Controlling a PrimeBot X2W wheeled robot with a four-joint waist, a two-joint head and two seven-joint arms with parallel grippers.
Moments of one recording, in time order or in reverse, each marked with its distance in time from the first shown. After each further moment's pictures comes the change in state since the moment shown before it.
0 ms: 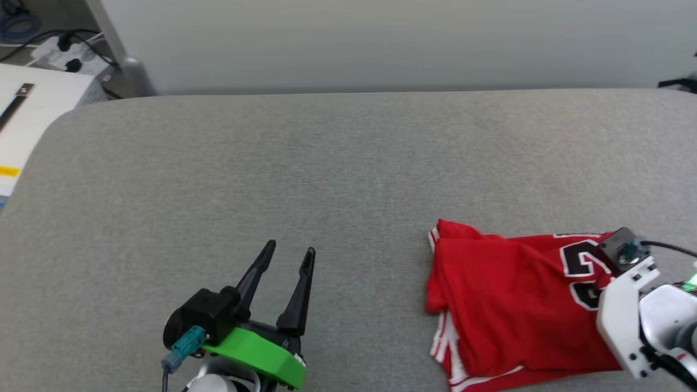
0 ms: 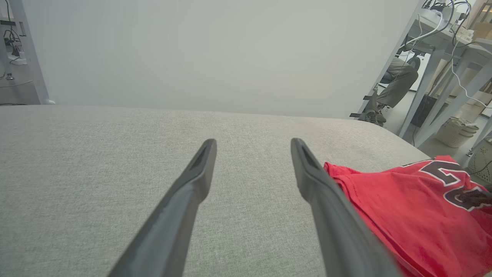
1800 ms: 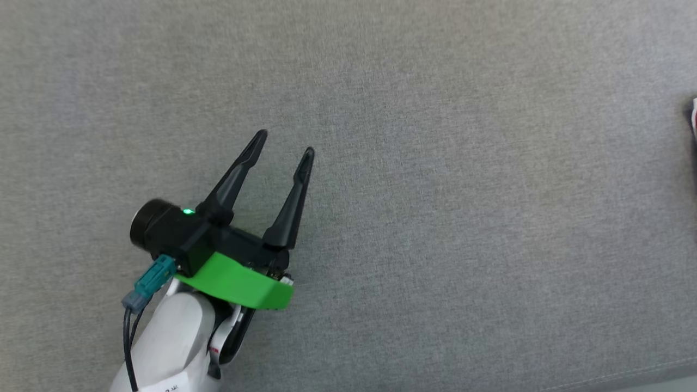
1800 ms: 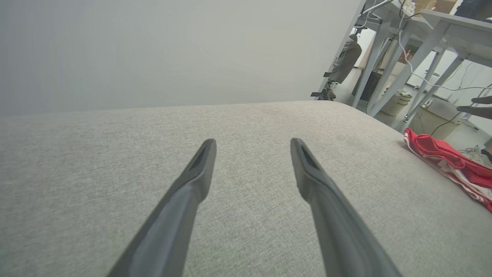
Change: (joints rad) left arm -0.250 0.120 -0.064 -0.164 -0.005 0.014 0.009; right arm -0.529 -0.153 -0.395 0.755 -0.185 0.000 -0.725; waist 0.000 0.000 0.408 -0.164
